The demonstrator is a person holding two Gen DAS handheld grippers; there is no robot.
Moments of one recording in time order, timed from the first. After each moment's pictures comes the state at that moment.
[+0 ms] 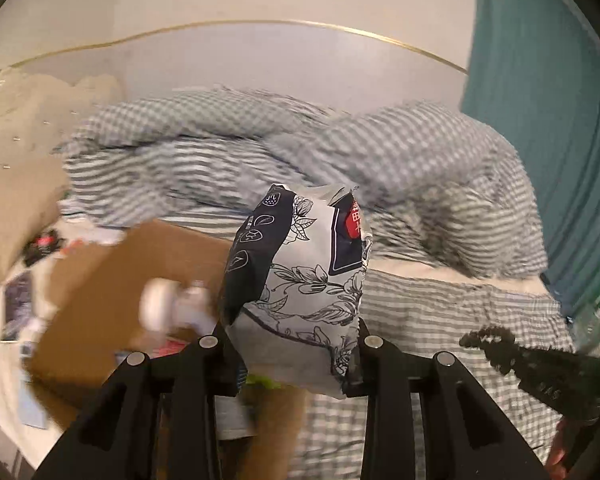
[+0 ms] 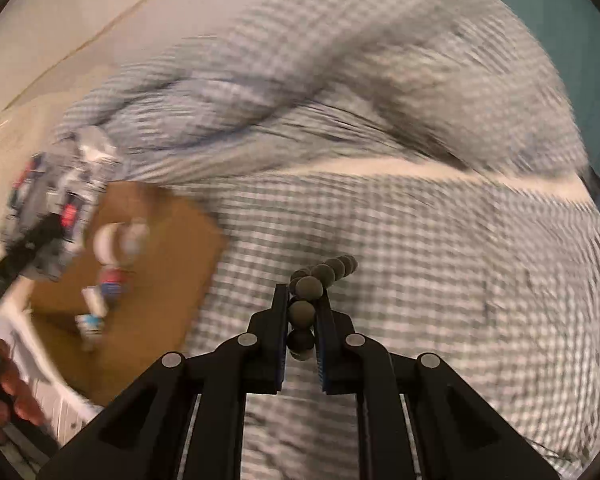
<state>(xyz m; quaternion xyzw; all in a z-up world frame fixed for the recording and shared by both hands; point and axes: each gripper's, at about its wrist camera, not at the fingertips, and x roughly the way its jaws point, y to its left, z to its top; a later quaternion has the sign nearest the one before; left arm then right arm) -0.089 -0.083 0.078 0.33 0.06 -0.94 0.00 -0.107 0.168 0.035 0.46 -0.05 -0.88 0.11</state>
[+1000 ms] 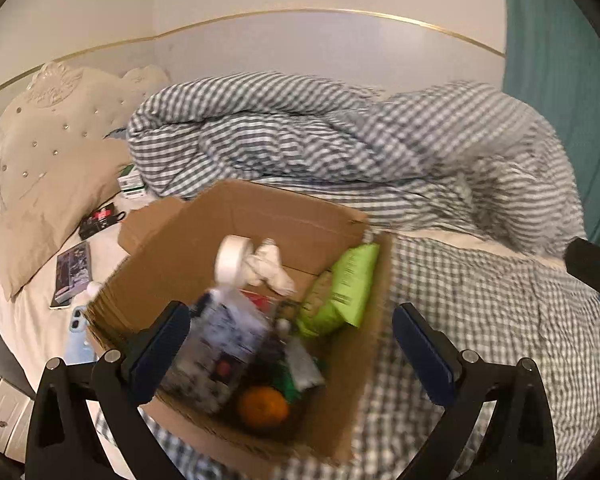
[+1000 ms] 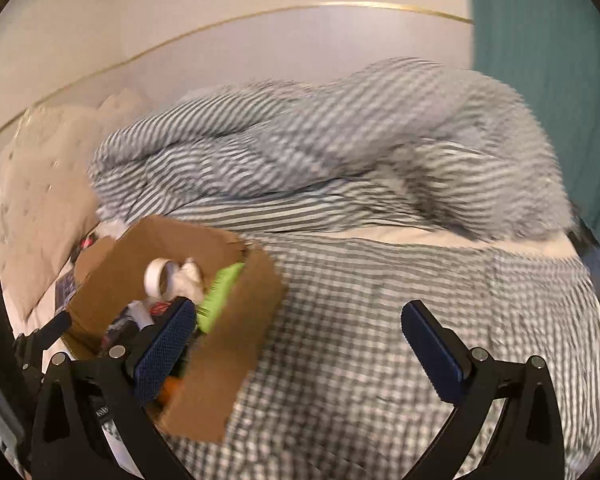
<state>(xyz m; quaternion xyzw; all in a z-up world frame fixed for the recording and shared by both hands) -0.031 -0.092 0.054 0.35 0.03 -0.93 0.07 -0.051 0.106 0.096 0.36 -0.02 -0.93 0.07</state>
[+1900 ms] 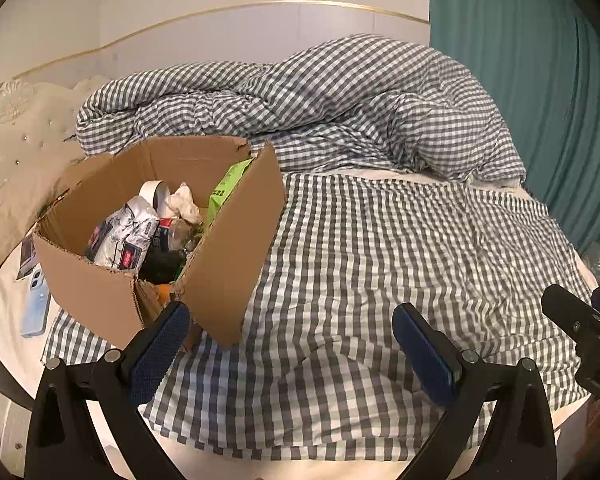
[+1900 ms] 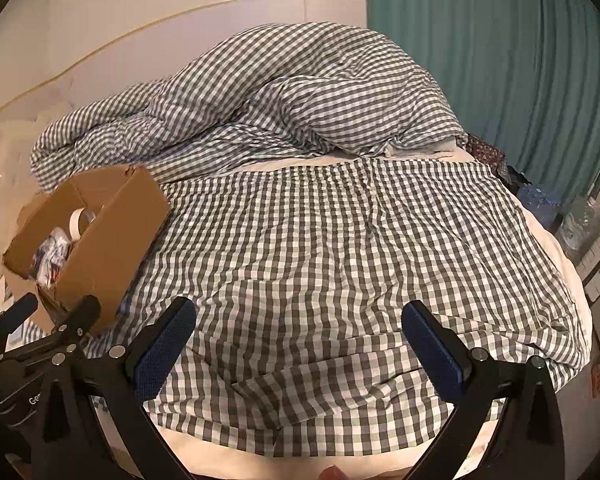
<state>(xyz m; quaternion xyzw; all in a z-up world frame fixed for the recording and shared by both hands) 0.070 0.014 0.002 0.36 0.00 -0.93 -0.01 0.093 0.211 0.018 0.37 -0.04 -0.93 -0.06</state>
